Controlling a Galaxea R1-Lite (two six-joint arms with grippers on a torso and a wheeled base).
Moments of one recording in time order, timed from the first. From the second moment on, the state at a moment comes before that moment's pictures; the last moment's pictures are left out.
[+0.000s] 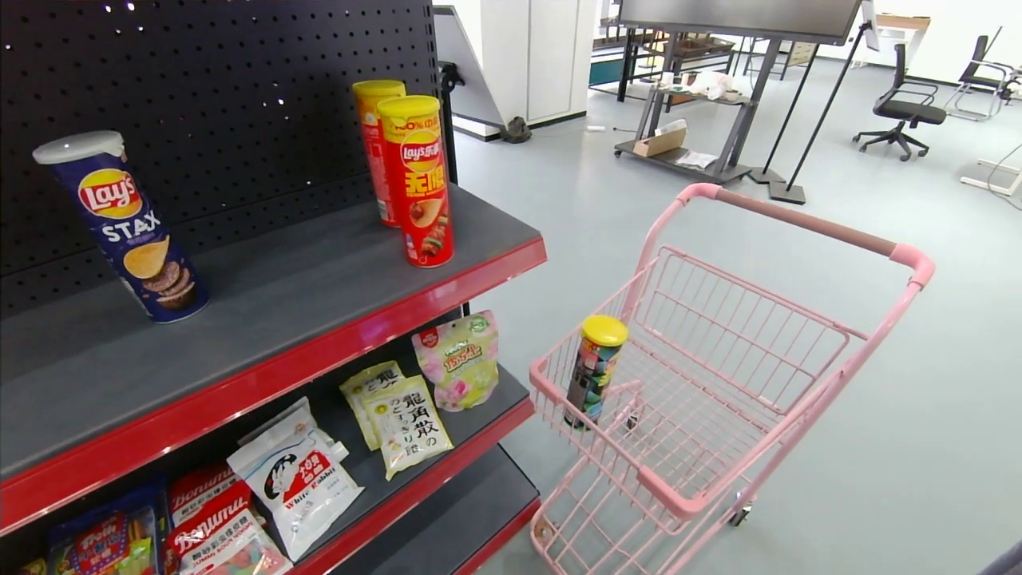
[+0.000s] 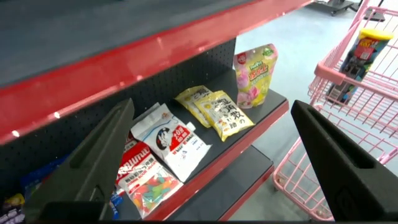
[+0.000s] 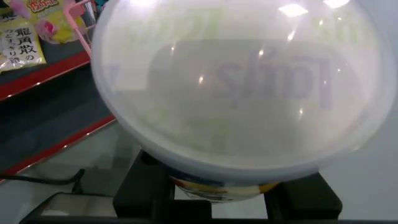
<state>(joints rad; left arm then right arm) -0.01 0.00 0.00 0.01 -0.03 0.02 0.18 0.51 -0.53 0.37 -0.20 -0.09</state>
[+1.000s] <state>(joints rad) -0.01 0.00 0.00 0.01 -0.04 0.02 0.18 0.58 -0.52 0.35 -0.20 -0.09</state>
